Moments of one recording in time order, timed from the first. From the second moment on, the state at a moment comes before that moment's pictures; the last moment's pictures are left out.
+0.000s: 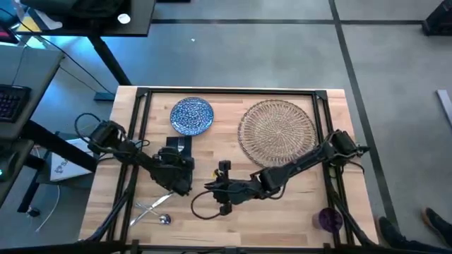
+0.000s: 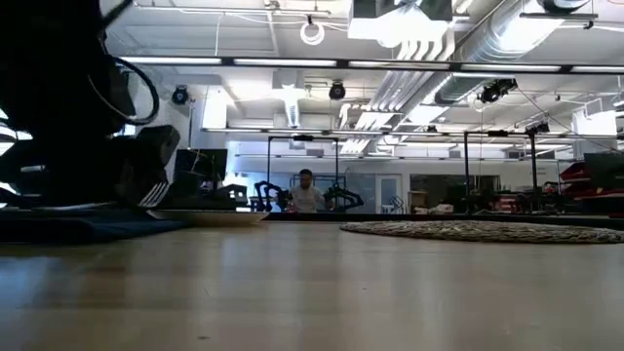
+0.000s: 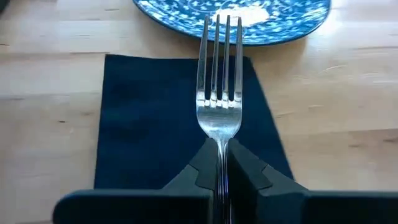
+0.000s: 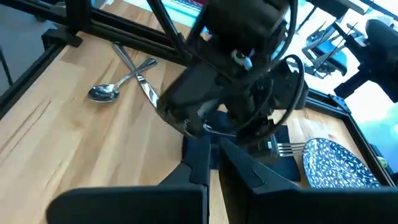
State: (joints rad) left arm -0.50 1.76 0.78 -0.96 -0.82 -2.17; right arm 0.43 1.97 1.56 -0.11 0.50 -0.13
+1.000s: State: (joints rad) left arm -0.46 1.77 0.74 -0.86 -0.75 -2.21; right arm 0.43 1.97 1.56 -0.12 0.49 -0.10
